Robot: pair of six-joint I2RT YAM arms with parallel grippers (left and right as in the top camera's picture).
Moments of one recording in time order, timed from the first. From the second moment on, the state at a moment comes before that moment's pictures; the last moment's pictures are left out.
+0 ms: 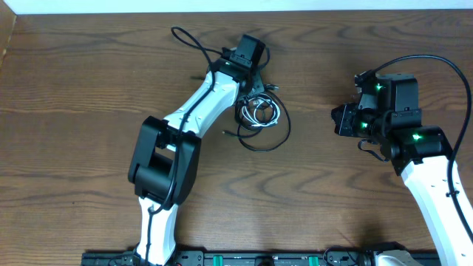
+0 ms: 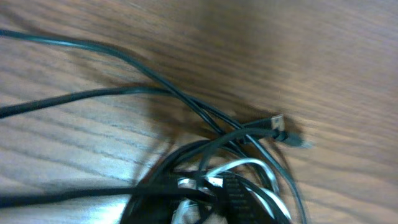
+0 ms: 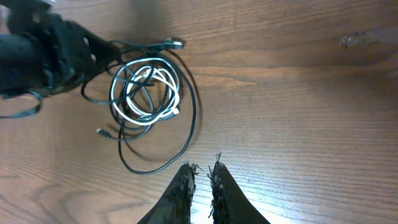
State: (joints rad) left arm -0.46 2.13 1.65 -0.65 -0.05 -0.70; right arm 0.14 1.25 1.03 -0.68 -0.27 0.33
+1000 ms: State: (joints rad) left arm -0.46 1.59 1.70 -0.67 0.26 -0.67; right arm 0.21 1.34 1.03 -0.34 -0.51 0.43
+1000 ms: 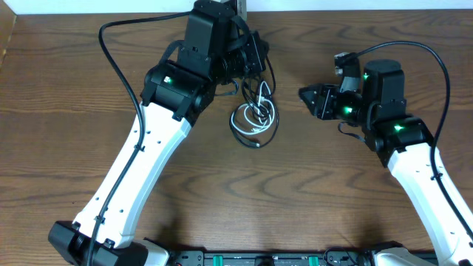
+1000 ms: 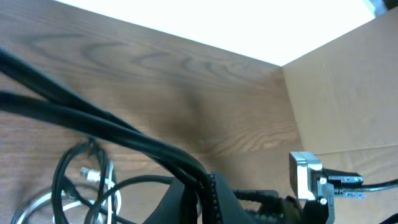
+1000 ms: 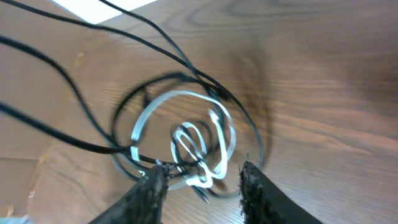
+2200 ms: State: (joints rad) left arm -0.40 1.59 1.70 -0.95 0.06 -0.74; right arm 0.26 1.33 1.12 -0.36 -0.32 0.34
